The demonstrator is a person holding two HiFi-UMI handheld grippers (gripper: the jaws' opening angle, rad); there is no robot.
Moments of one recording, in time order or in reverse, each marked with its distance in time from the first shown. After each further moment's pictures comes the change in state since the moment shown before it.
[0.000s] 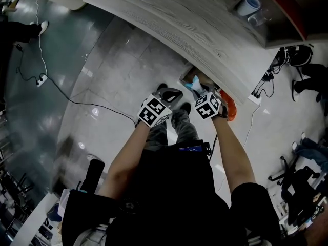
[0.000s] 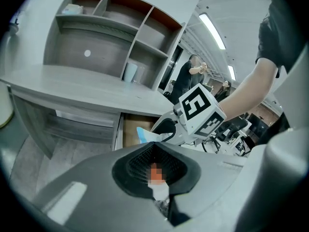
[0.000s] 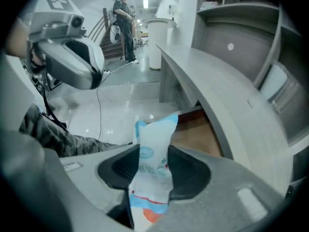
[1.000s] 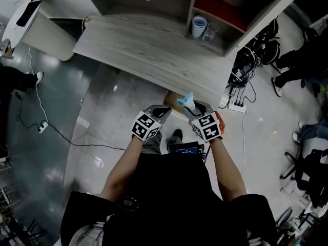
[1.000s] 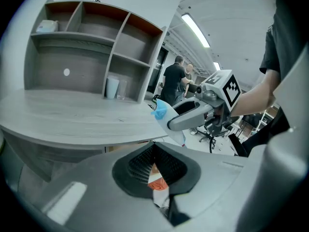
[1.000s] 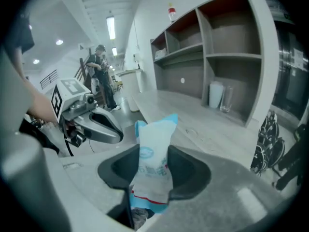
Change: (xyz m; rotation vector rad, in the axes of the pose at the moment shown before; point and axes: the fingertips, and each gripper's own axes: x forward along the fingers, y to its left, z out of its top) left arm -0.009 -0.055 0.070 0.150 -0.034 -0.071; right arm -0.181 -0.033 0.025 0.380 -0.426 -0.100
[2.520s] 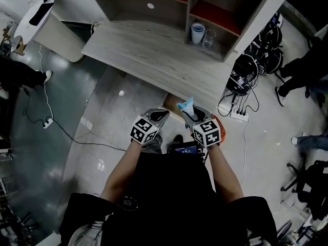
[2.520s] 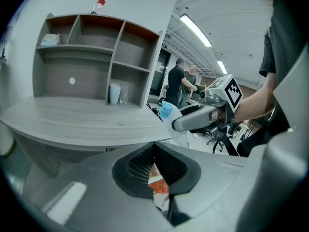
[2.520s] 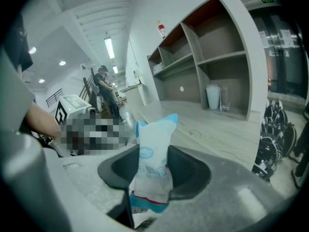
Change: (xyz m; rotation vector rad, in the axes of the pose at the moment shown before) left arm -0.001 -0.026 0.016 0.014 -0.042 0.092; right arm -0.035 -0.003 -0.001 0.112 -0.156 0.088
